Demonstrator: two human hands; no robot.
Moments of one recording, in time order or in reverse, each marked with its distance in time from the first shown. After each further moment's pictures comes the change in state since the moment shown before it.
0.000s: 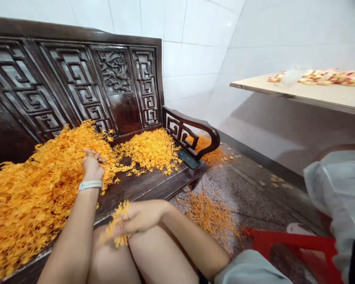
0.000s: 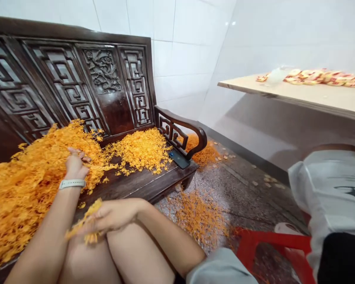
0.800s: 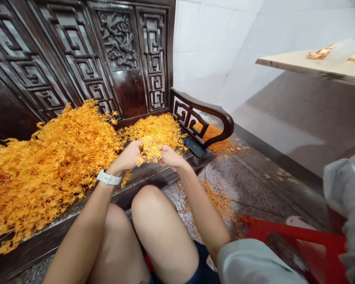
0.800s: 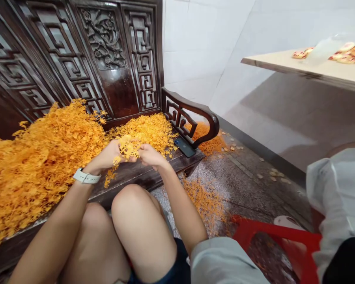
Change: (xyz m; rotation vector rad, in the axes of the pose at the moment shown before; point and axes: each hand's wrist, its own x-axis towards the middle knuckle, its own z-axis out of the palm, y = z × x) left_hand -0.053 -0.016 0.058 0.332 -0.819 0.373; right_hand -0.059 -0.004 -0.072 0.057 0.956 -0.141
